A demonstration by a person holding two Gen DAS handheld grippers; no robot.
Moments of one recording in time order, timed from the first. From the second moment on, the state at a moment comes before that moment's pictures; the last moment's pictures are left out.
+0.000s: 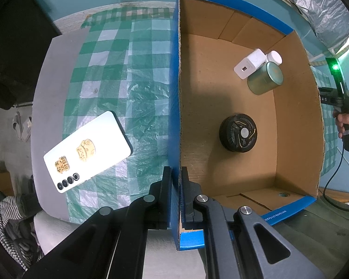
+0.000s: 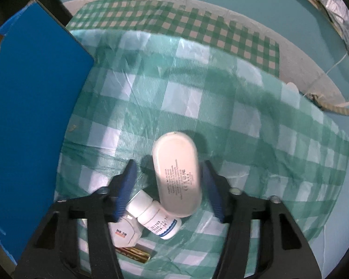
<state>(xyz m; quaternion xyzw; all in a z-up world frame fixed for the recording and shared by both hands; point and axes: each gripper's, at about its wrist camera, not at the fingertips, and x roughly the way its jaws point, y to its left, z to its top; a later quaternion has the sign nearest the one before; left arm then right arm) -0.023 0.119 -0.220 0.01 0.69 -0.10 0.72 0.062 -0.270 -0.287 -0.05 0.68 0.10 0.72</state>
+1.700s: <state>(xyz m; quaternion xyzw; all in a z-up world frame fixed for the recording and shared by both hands) -0.024 0.119 -0.221 0.02 0.69 -0.10 0.72 0.061 -0.229 -0.180 -0.04 0.64 0.16 0.75</state>
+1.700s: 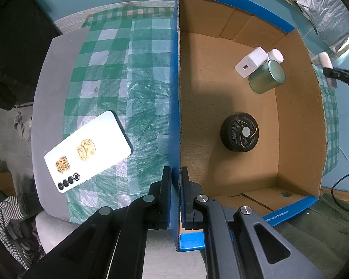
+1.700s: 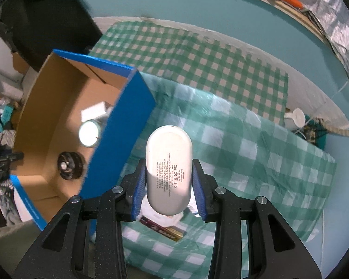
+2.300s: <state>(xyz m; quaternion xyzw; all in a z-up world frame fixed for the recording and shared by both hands) -0.024 0.120 -0.221 0.02 0.69 -0.10 0.72 0.090 -0.153 -0.156 -0.09 0.61 0.22 0.75</state>
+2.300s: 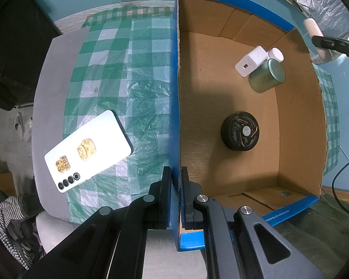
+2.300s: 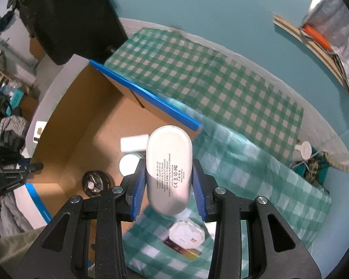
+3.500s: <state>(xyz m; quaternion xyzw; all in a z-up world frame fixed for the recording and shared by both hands) -0.025 0.119 -0.223 0.02 0.69 -0.10 0.72 0.114 -0.095 -0.177 -0.14 0.62 0.24 0.73</state>
